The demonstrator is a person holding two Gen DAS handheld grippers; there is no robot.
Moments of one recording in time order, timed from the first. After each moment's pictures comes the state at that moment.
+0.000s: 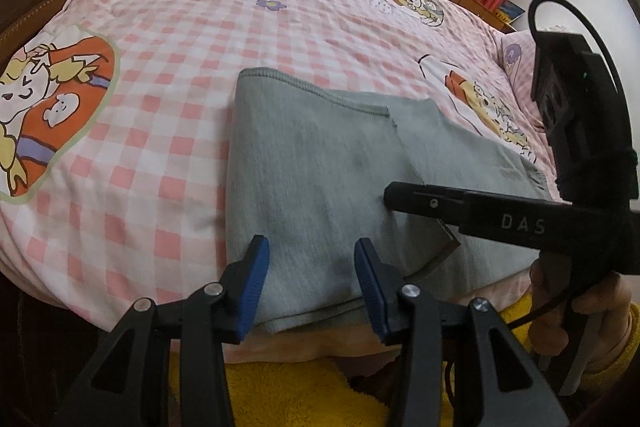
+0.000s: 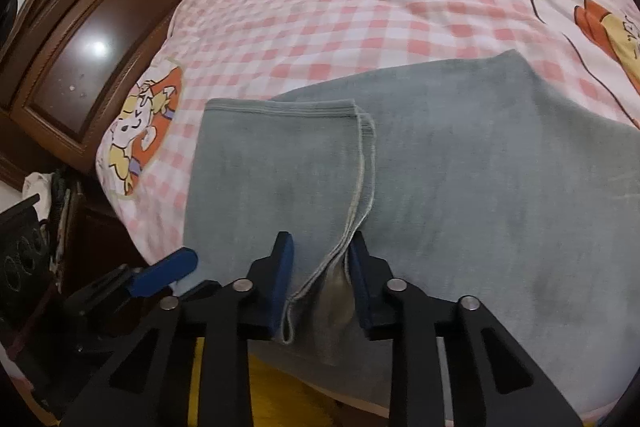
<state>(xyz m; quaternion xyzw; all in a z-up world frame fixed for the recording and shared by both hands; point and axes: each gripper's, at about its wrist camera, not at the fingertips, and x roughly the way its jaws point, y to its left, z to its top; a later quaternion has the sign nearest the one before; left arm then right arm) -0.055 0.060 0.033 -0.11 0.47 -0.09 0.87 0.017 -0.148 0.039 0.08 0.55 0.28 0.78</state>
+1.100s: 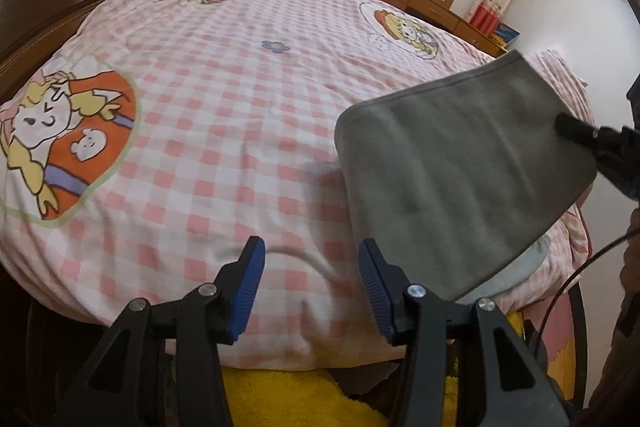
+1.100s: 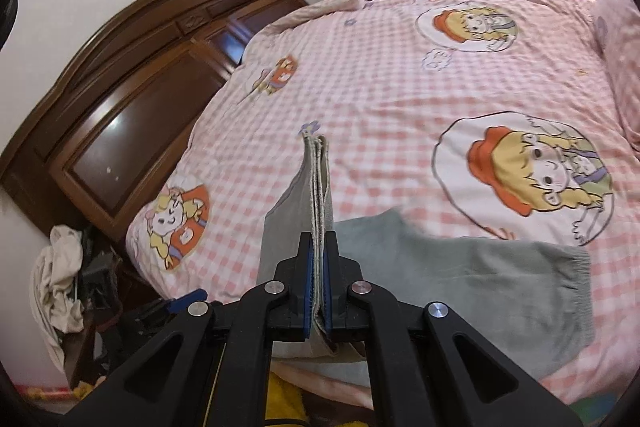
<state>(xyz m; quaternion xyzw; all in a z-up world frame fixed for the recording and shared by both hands) -0.065 0.068 0.071 -0.12 0.42 -0.09 0.89 -0.015 -0.282 0.199 0.11 0.39 0.24 0.88</state>
